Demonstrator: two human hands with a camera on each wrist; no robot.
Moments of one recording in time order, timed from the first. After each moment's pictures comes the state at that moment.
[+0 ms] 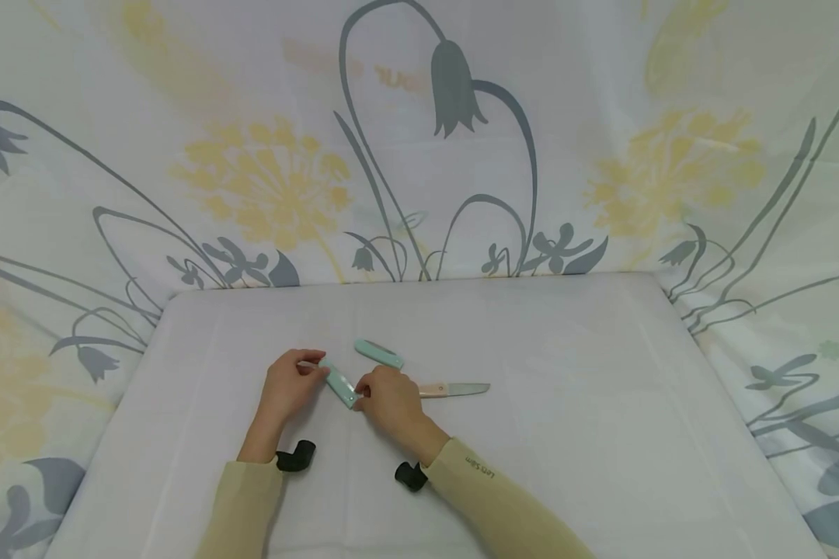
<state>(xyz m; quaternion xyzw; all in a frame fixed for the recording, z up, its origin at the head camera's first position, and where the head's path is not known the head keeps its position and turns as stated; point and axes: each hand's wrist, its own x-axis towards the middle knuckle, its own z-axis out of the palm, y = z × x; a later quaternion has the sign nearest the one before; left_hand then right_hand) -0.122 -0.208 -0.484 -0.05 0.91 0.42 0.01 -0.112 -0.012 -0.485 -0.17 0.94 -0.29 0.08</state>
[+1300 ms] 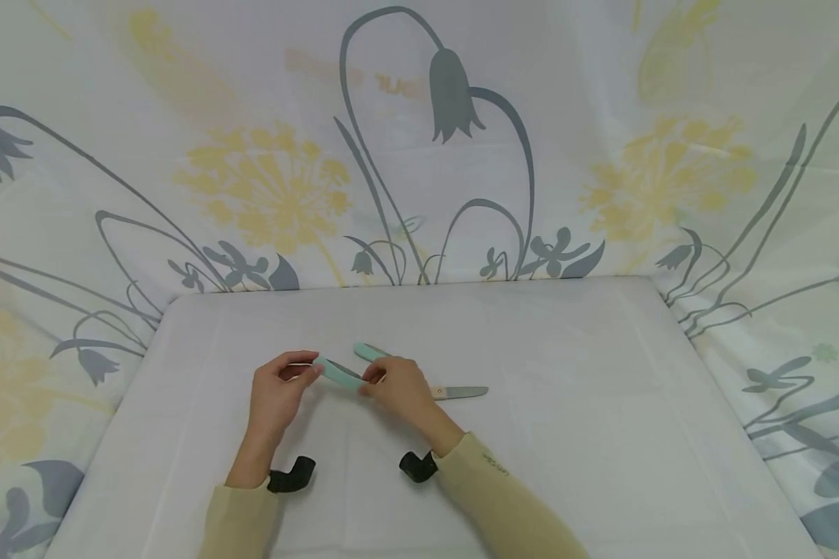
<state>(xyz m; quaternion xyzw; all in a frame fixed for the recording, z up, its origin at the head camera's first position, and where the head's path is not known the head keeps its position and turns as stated) -0.097 -0.198 -0.460 -0.09 0.81 0.58 -0.07 -0.125 0.008 -0.467 -0.11 0.88 -0.45 0.12</state>
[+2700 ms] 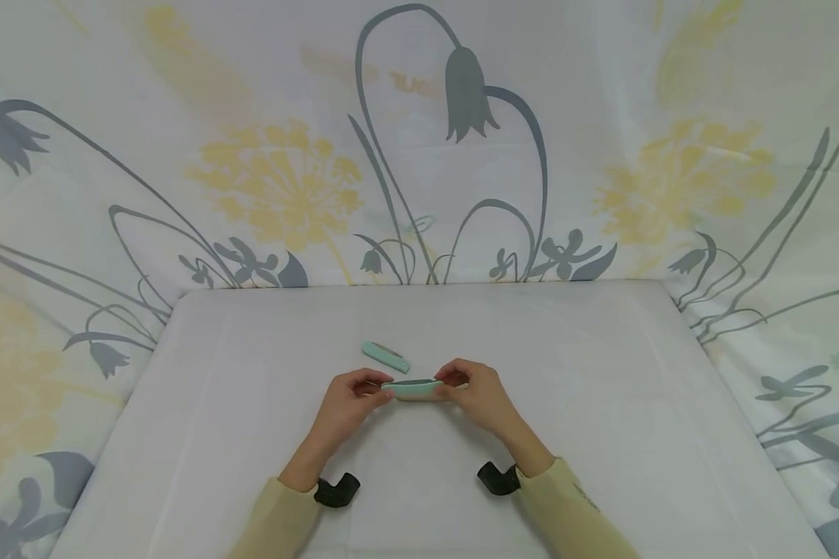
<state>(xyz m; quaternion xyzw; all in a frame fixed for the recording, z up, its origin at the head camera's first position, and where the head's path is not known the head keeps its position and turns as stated) -0.081 -0.127 -0.449 0.01 0.80 0.60 0.06 -0.113 0.111 -0.477 -0.13 0.85 -0.51 0.05</state>
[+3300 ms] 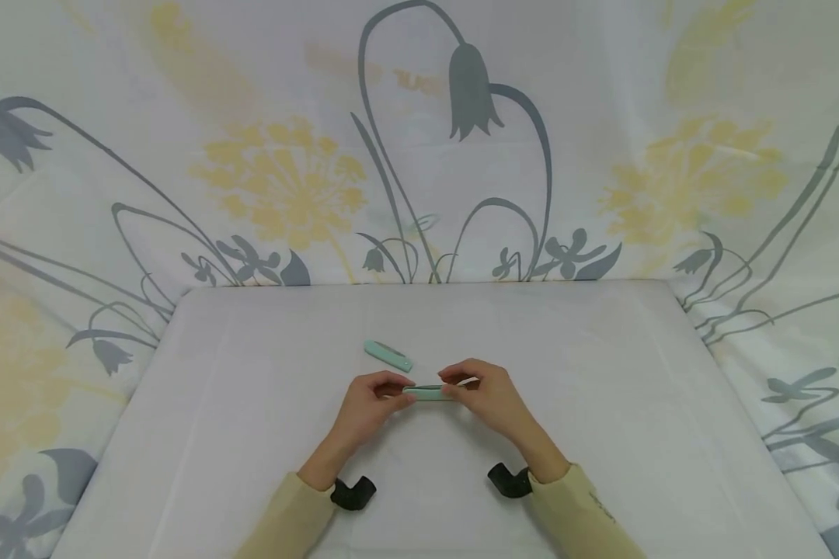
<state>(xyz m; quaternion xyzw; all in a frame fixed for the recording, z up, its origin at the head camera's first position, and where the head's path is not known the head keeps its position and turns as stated) -0.080 -0.106 -0.450 0.05 0.78 0.61 0.07 -0.109 0.123 -0.470 -0.18 0.82 -0.54 0.05</state>
